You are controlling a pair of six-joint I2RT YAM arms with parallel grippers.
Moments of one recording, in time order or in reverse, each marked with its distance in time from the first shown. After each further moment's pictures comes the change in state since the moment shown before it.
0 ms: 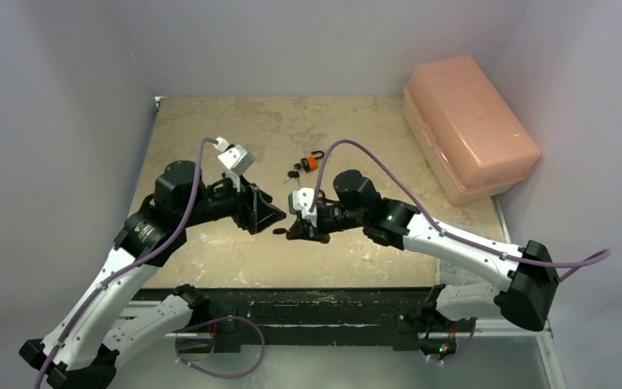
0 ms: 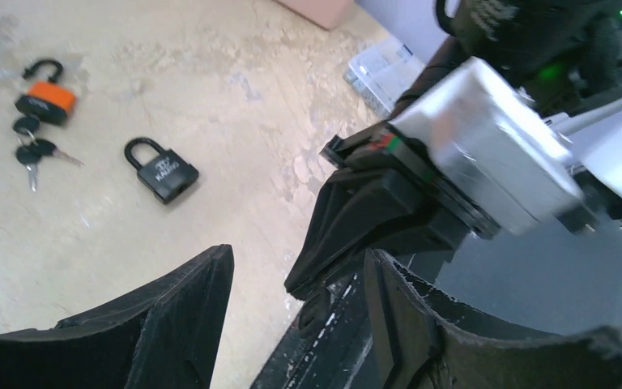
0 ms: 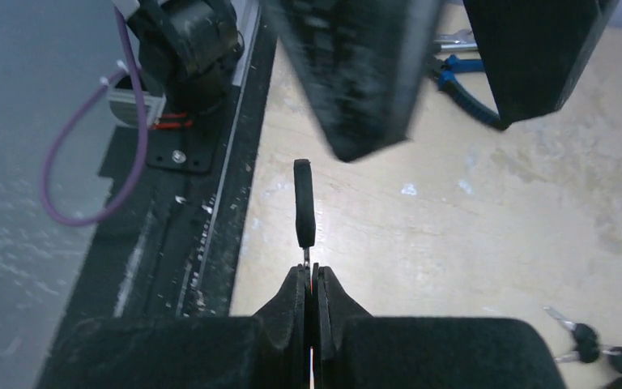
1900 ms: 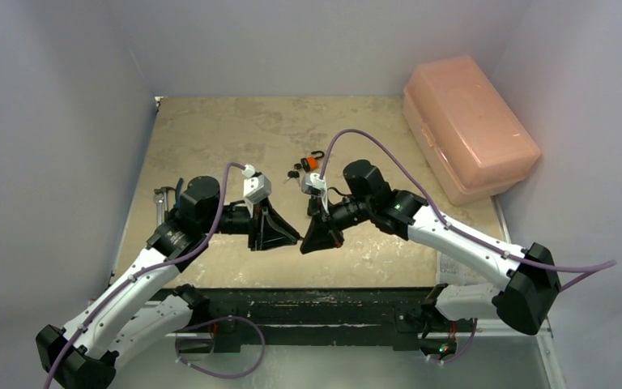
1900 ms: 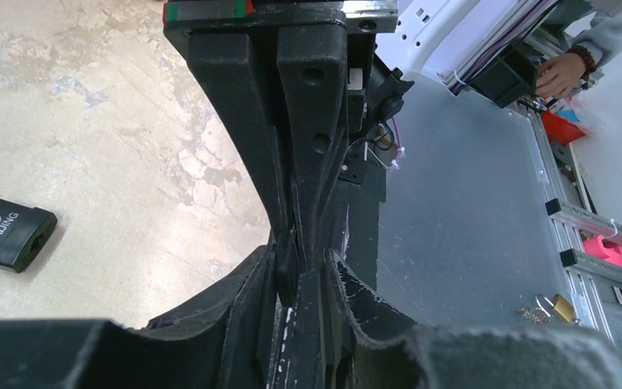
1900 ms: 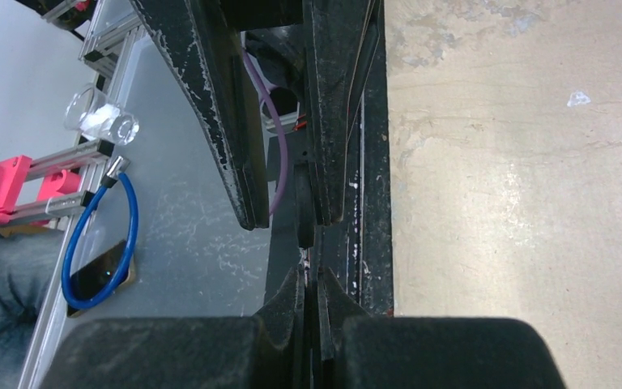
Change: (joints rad) left arm 0.000 -0.040 -0.341 0.408 0.425 0.049; right arm -0.127 0.016 0.032 -0.154 -0.307 0.447
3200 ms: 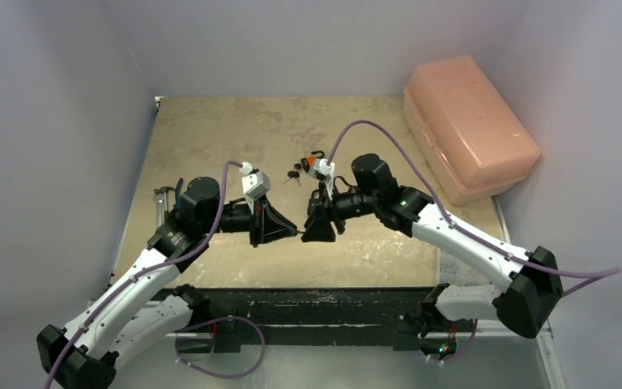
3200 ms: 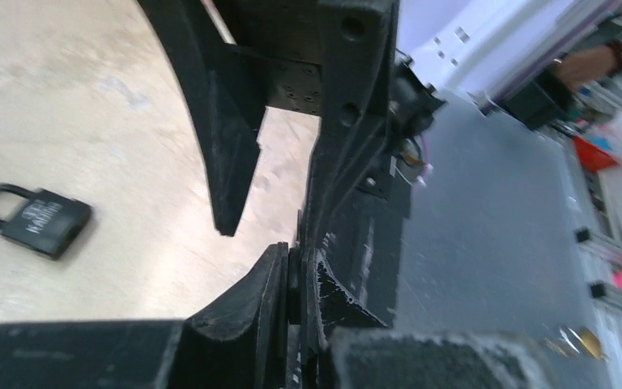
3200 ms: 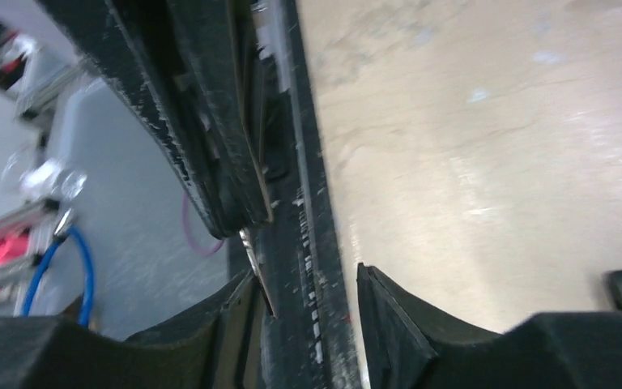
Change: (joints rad) left arm 0.000 0.007 -0.018 0.029 -0.053 -0.029; right arm -0.051 0.010 0.021 0.002 0.086 0.040
